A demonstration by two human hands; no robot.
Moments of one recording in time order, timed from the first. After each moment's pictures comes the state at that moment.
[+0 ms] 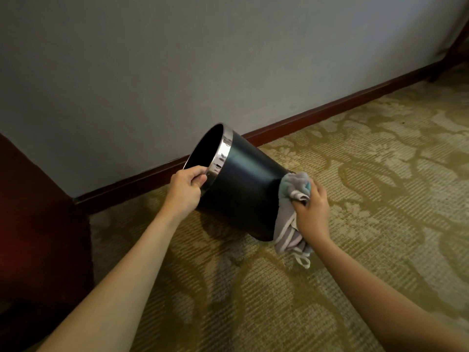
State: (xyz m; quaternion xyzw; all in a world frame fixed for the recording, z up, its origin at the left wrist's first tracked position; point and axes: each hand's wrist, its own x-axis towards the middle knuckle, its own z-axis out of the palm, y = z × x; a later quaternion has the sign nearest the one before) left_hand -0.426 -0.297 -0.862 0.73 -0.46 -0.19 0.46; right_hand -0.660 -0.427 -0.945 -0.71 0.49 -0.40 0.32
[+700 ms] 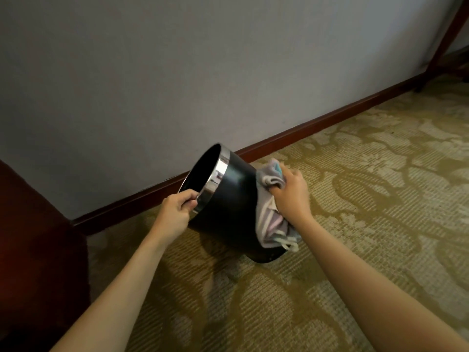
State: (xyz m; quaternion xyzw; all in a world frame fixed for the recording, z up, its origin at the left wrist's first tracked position) left_hand -0.416 -0.284 -0.865 0.72 -0.50 -0.21 0.42; right_hand -0.623 -0.445 -0.876 -0.75 0.49 -0.33 0.31
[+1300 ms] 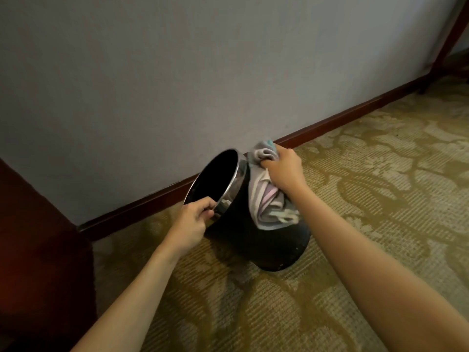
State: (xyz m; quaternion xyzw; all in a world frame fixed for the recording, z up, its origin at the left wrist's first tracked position) left_hand -0.439 -0.285 -0.856 0.69 -0.55 -0.25 0.40; right_hand -0.587 -0.467 -0.819 -0.74 0.44 -0.35 0.36
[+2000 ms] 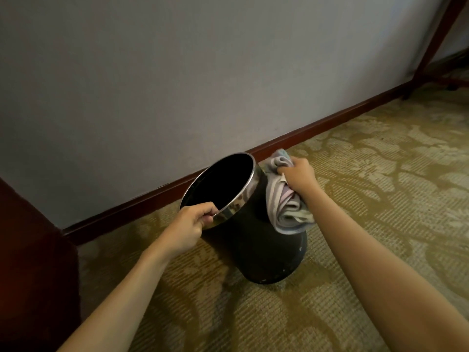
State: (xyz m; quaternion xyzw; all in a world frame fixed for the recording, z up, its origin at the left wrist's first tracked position) left_hand -0.451 -0.290 -0.850 0.68 -0.60 -0.27 0.33; right_hand -0.636 -0.502 -0.835 -0.71 0.51 -0.29 0.38
